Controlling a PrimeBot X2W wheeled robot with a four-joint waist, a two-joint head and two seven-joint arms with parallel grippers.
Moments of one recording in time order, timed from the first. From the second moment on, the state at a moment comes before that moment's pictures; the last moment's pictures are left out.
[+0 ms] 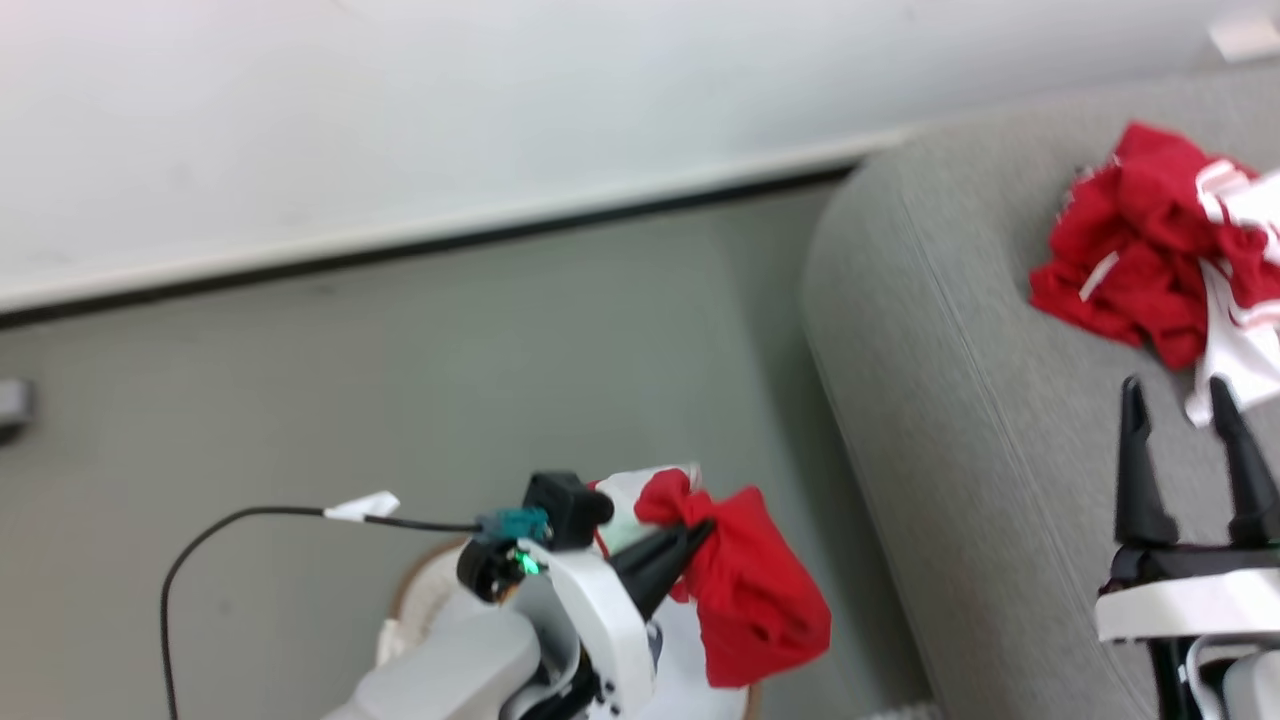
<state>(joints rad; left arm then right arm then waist) -0.75 0.25 -1.26 0.59 -1.02 -0.13 -0.26 -0.25 -0.10 -0.08 0.19 0.25 0.13 -0.26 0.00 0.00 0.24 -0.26</state>
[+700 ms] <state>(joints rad) -0.68 0.26 -0.83 0.41 -0.70 -0.13 -0.26 -0.17 -0.09 0.17 0.25 0.32 0.13 -0.26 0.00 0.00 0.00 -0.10</state>
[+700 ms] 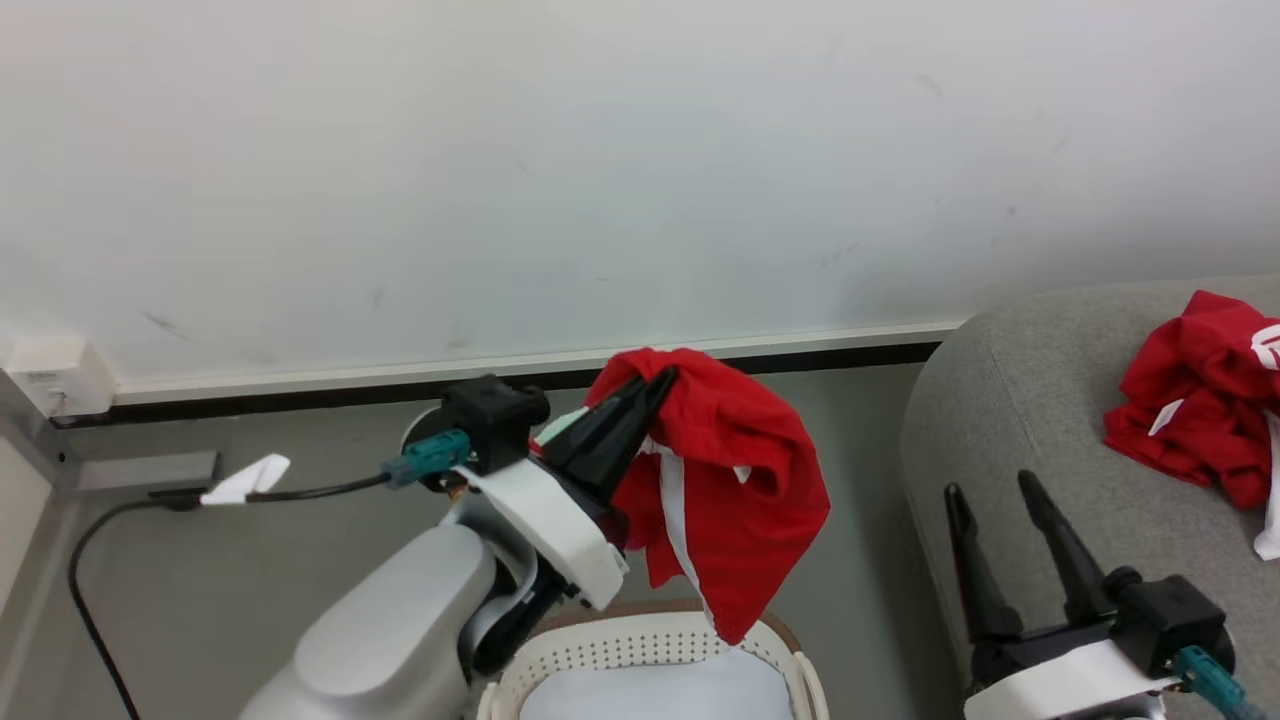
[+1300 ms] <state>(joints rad) -0.72 0.27 -0.77 0.36 -0.65 -0.13 -0.26 -0.17 -0.07 0.29 0.27 0.33 0.13 -0.26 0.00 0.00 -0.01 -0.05</state>
